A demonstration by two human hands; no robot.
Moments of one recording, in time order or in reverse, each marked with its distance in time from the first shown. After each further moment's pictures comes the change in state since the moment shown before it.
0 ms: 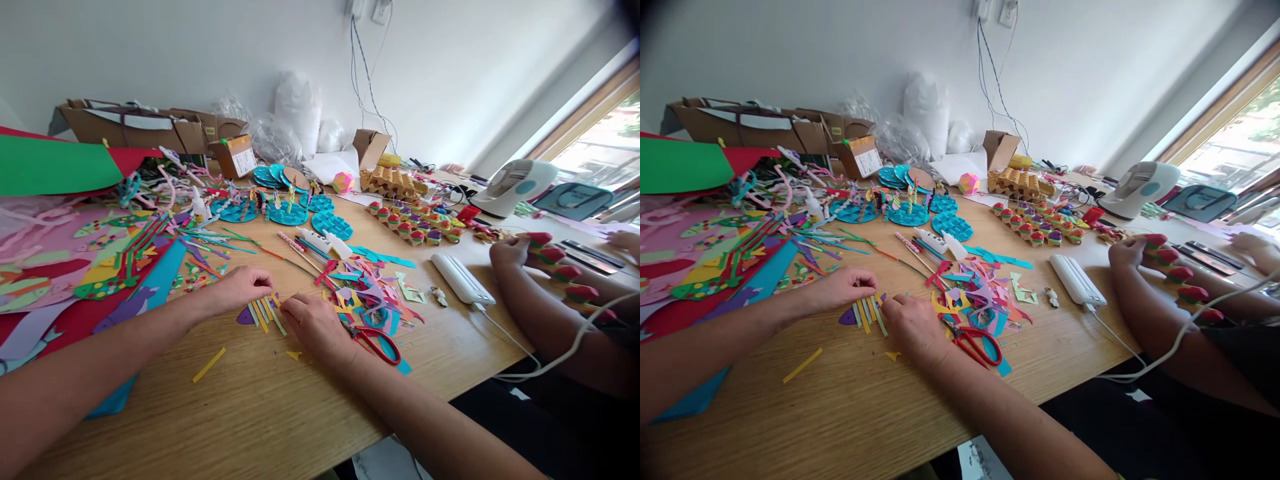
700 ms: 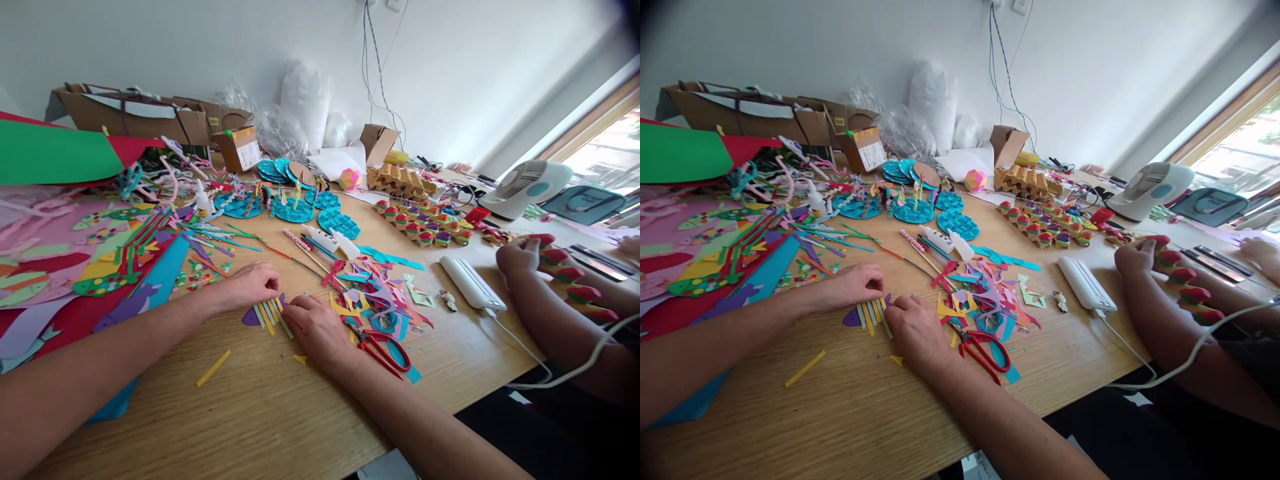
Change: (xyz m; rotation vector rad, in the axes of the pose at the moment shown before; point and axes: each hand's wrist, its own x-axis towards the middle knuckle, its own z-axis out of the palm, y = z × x) left_hand 0.014 -0.007 0.004 0.291 -0.065 0.053; right_hand 0.001 0.000 0.009 0.001 -0.045 -0.052
